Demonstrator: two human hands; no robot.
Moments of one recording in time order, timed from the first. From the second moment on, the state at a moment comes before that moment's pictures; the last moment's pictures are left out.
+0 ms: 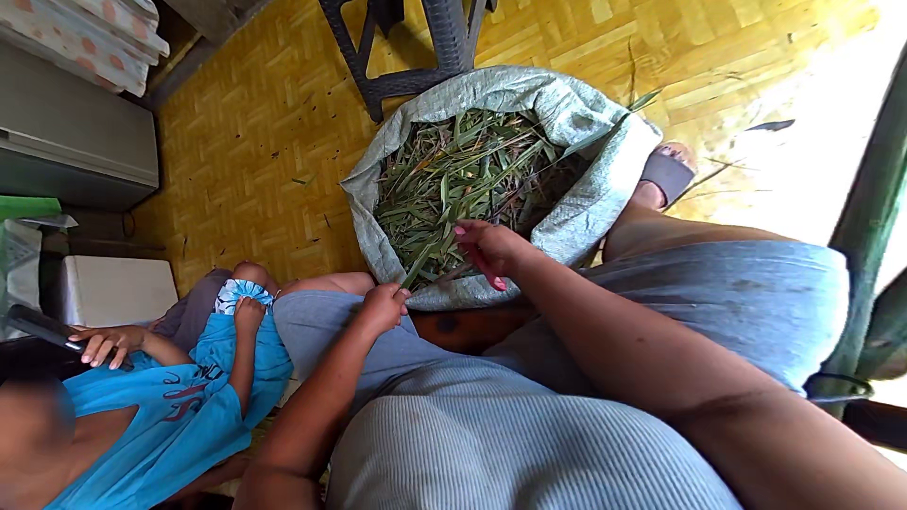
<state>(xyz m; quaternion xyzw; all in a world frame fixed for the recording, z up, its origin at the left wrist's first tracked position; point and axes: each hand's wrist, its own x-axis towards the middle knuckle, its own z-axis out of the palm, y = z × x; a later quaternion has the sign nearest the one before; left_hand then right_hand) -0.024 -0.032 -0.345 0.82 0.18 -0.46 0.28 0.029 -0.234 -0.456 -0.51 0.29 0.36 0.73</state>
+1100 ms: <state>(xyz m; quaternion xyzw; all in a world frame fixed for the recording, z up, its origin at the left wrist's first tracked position) 0.010 -0.073 -0.369 0.91 0.04 -0.38 0.13 0.023 -0.231 -0.443 -0.86 0.01 0.33 0.39</state>
